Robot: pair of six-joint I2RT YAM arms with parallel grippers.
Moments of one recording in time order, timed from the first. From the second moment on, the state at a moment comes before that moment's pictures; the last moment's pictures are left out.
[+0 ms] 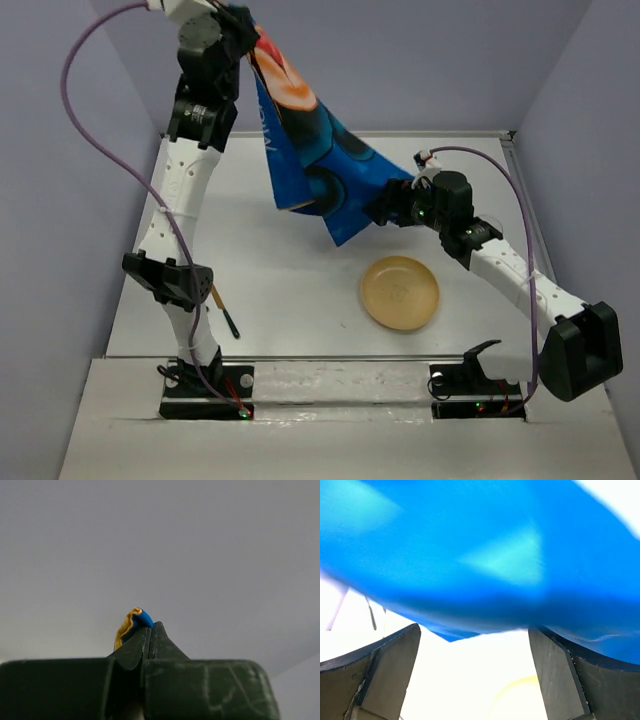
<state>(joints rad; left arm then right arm) -0.32 1.88 2.49 -0.29 -0.32 -0.65 0.41 1.26 0.94 0.00 -0.31 0.46</state>
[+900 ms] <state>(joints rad) -0.23 1.09 0.54 0.47 -0.38 -0.88 0.41 1.73 1.00 -0.15 0.05 0.41</state>
